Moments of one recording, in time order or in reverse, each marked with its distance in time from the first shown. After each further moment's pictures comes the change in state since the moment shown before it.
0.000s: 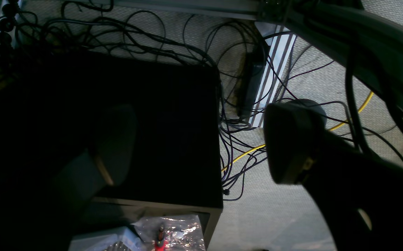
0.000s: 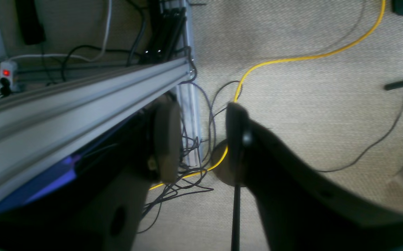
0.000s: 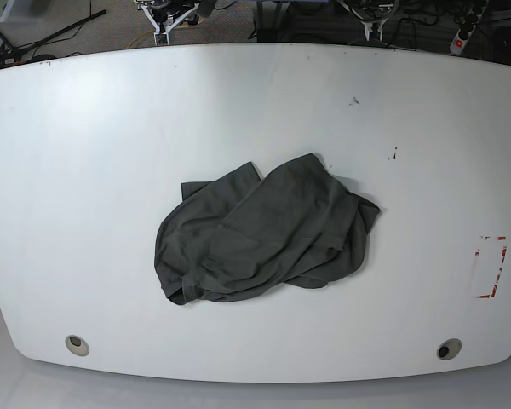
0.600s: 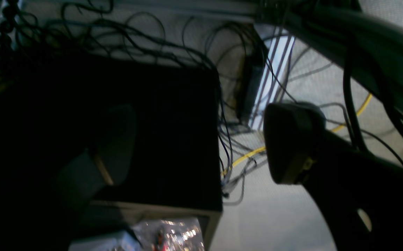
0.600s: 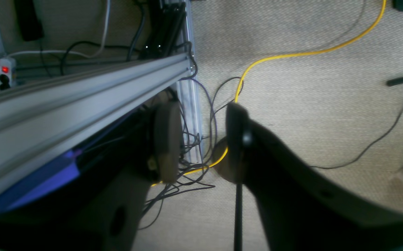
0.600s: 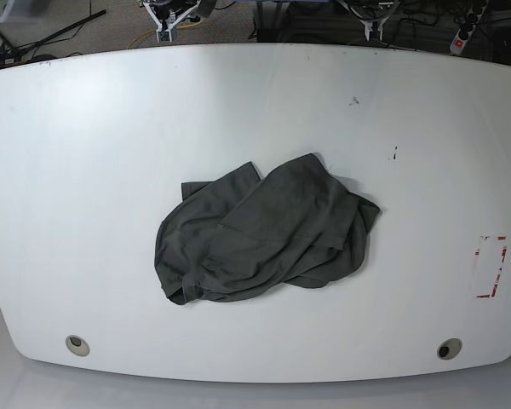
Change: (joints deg) left arm 3.8 0.3 -0.1 4.4 -0.2 0.0 -0.8; right arm -1.0 -0.6 0.1 0.0 -0.2 -0.4 0.2
